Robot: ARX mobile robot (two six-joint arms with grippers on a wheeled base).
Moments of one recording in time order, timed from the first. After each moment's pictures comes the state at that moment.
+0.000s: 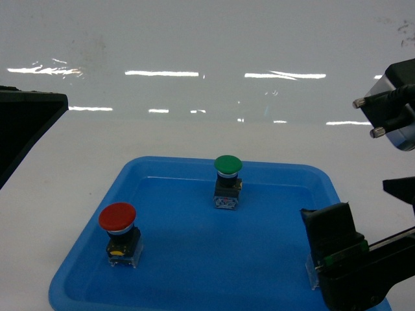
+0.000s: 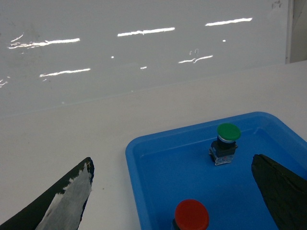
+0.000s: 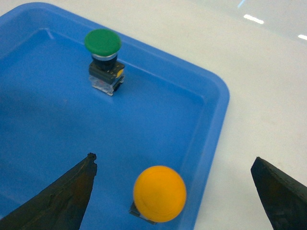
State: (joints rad) left arm -0.20 0.99 0.34 0.46 0.11 0.03; right arm 0.47 1.36 0.48 0.37 0.17 -0.03
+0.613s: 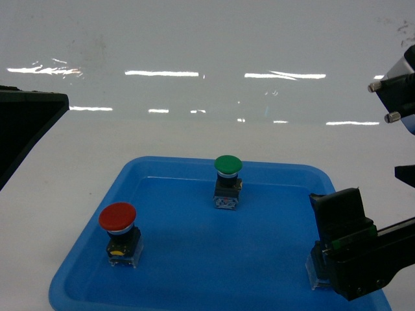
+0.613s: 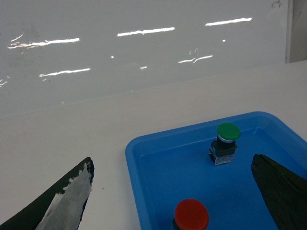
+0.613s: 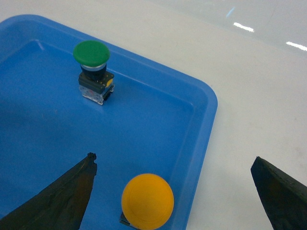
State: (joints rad) left arm -0.20 0.99 0.34 0.47 0.11 0.03; right arm 0.46 1.36 0.46 0.43 0.20 -0.04
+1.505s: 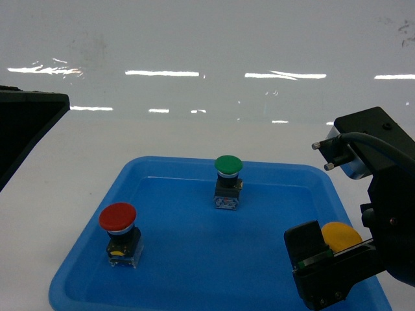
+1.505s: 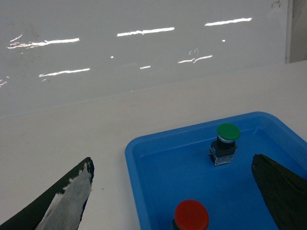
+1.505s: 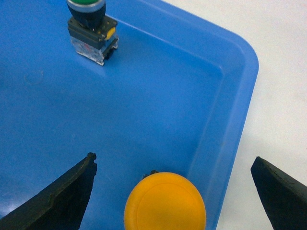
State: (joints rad) left arm -0.20 0.99 0.34 0.46 0.11 0.03; right arm 0.44 1.59 0.56 0.38 0.13 -0.03
